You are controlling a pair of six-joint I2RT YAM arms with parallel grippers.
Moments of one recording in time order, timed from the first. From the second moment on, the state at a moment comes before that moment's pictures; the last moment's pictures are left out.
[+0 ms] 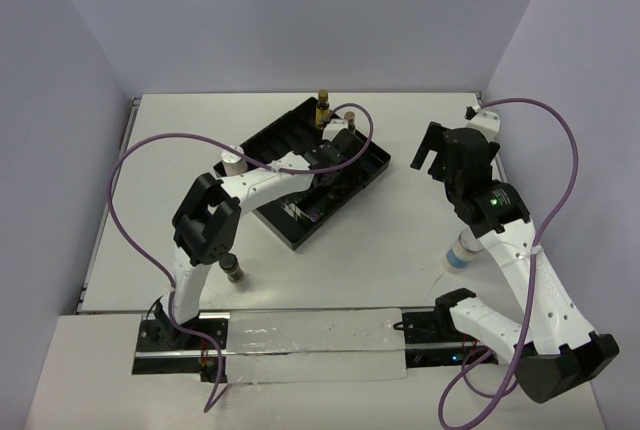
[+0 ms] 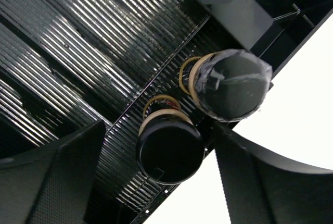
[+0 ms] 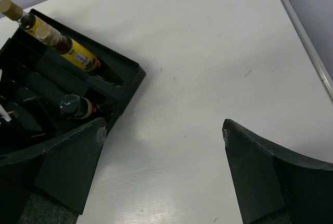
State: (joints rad) left arm -0.90 2.09 1.72 -0.57 -0.45 -0.65; right arm 0.31 0.95 1.10 -0.65 0.48 0.44
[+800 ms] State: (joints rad) left arm -1.00 1.66 1.53 -0.80 -0.61 -0.77; right arm 0.31 0.93 1.08 -0.64 0.44 0.44
